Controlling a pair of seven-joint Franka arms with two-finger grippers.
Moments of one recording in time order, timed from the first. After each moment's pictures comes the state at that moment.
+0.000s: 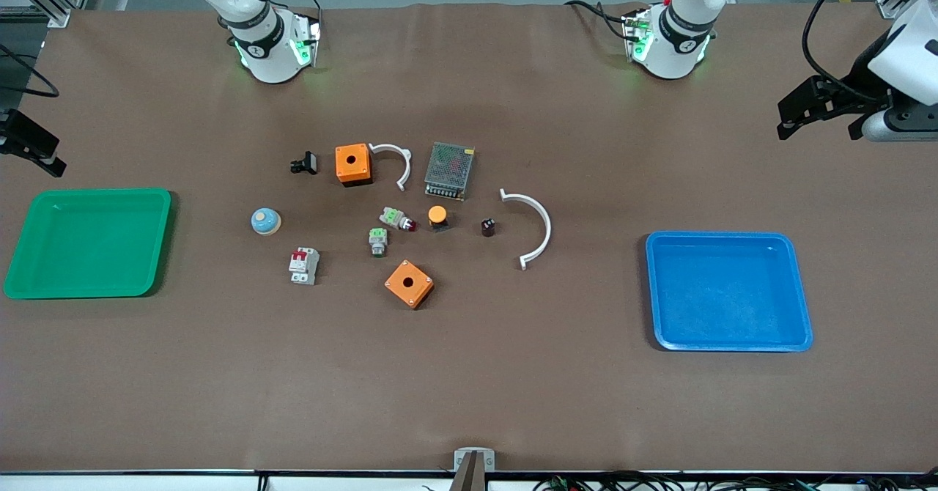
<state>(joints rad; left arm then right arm) -0.02 -0.02 -0.11 -1.49 0.00 1.48 -0.12 -0.04 -0.01 -0.03 -1.51 -0.02 1.64 -0.05</state>
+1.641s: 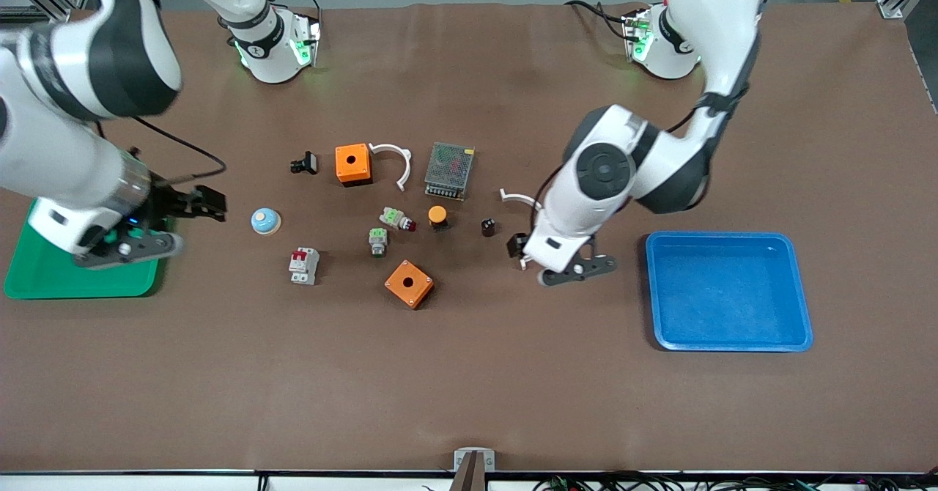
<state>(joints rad) -0.46 0.60 -0.18 -1.50 0.00 2.12 -0.91 0.17 0.26 -0.01 -1.57 0.03 1.71 -0.03</state>
